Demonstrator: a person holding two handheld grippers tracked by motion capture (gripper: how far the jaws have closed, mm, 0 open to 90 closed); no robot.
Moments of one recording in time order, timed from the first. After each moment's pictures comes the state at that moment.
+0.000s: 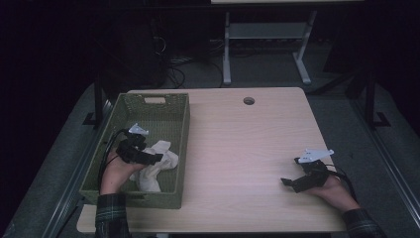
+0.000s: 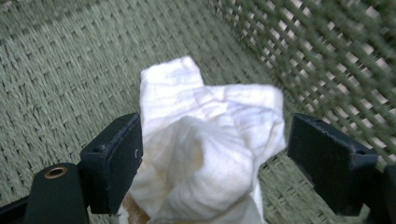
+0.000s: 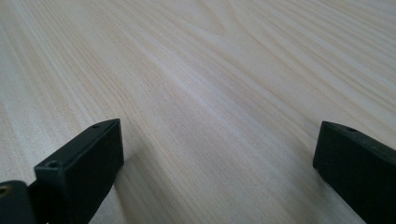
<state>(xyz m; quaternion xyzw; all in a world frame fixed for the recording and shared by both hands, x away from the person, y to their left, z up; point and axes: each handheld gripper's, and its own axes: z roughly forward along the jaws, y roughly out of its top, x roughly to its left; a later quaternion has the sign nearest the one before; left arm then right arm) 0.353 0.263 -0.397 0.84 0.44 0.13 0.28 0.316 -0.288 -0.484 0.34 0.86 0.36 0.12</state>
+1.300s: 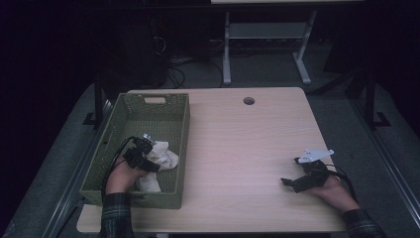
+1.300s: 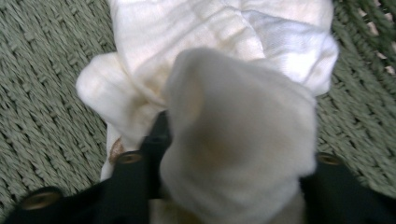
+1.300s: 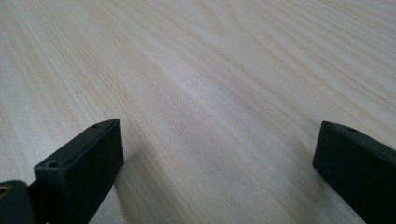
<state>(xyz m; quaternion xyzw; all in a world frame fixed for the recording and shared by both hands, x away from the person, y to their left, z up) 0.357 0.253 -0.425 0.87 0.46 0.07 0.16 0.316 -0.288 -0.484 0.34 0.86 0.36 0.12</state>
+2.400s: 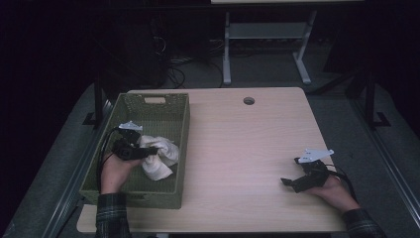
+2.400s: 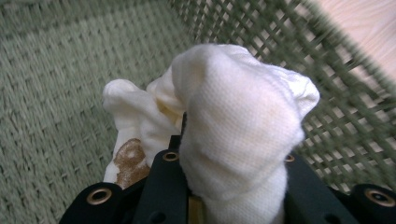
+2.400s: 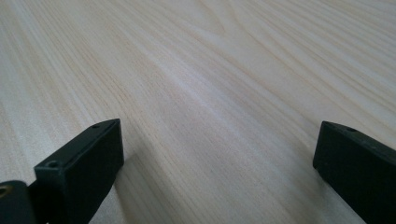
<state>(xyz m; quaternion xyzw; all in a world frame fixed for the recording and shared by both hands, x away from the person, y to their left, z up) 0.347 0.269 -0.374 0.81 0.46 0.09 0.35 0.316 -0.288 -0.484 0.34 0.86 0.36 0.12</state>
